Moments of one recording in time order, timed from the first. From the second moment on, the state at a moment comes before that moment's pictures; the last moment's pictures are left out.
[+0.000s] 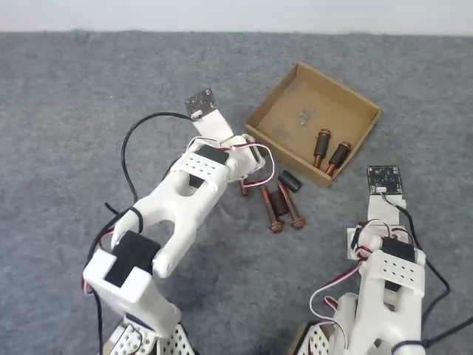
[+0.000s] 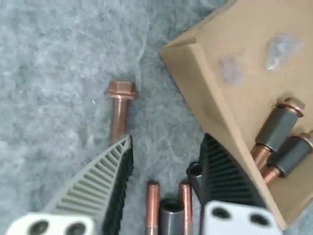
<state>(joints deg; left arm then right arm) 18.5 9.9 26.7 39.3 54.5 15.5 -48.6 78.2 46.2 18.2</state>
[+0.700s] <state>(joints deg) 14.8 16.9 20.8 43.7 51.8 15.5 -48.6 78.2 46.2 18.3</state>
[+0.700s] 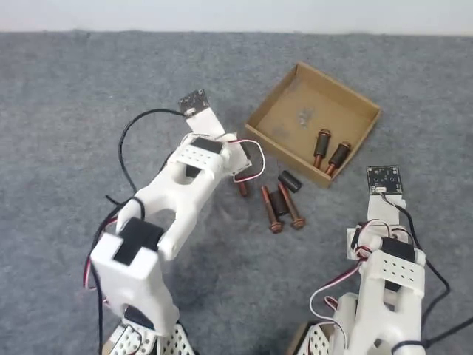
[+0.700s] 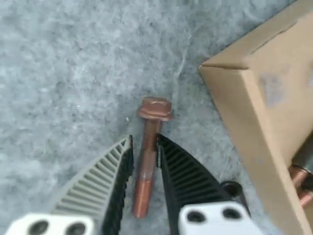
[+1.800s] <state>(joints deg) 14.6 25.7 11.4 49.4 51.3 15.5 -48.6 78.2 46.2 18.3</state>
